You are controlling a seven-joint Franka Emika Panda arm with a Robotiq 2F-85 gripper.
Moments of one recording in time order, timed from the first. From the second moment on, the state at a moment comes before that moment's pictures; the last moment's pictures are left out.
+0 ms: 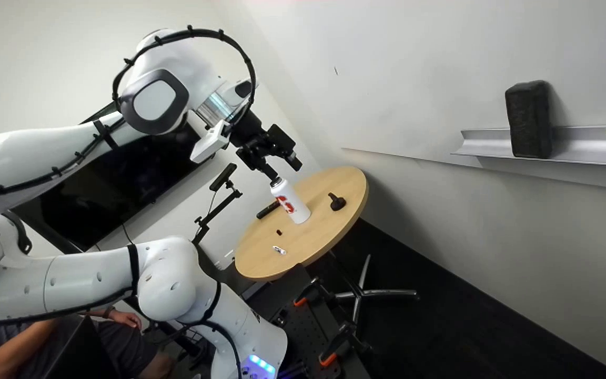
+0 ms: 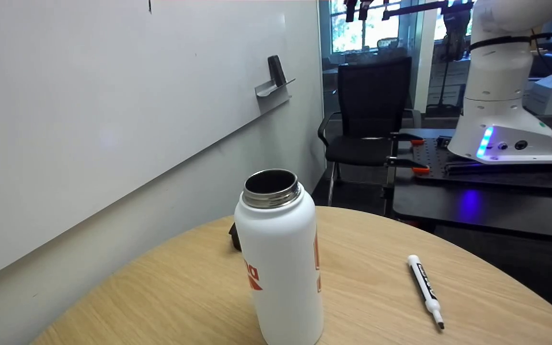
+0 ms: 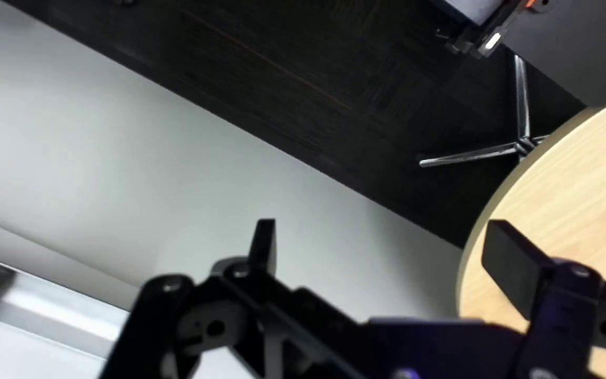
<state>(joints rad) 0.09 -0.88 -0.13 -2.65 -0.09 1.92 -0.54</state>
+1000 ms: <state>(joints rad) 0.43 -0.99 0.02 -2.70 0.01 1.85 -0.63</state>
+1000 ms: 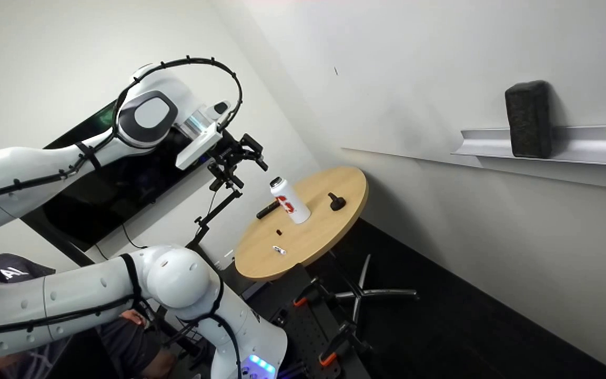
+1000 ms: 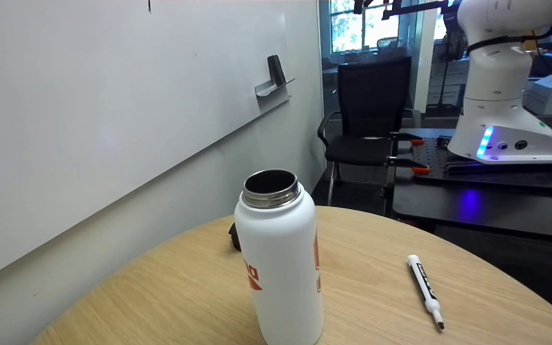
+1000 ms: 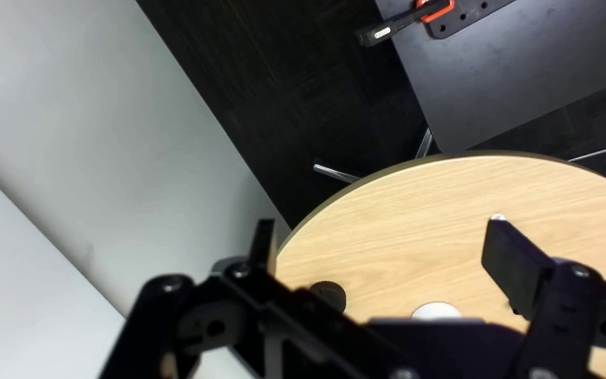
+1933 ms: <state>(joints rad) 0.72 -0.39 0.26 -2.60 0.03 2.28 -0.85</state>
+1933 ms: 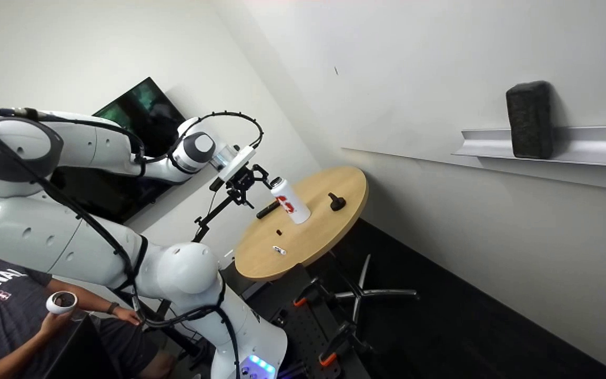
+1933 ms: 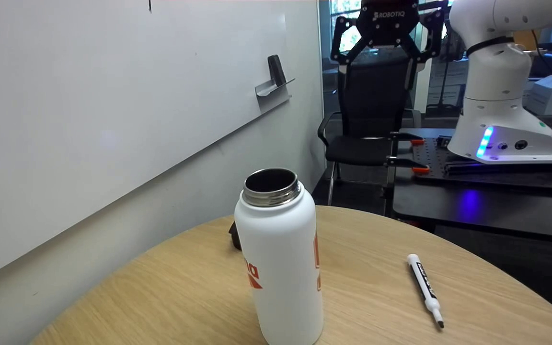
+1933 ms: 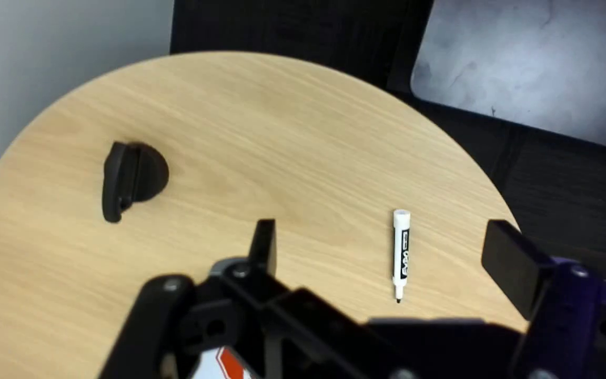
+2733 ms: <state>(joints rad) 0.76 -0.27 0.25 -2.57 0.12 2.40 -1.07</state>
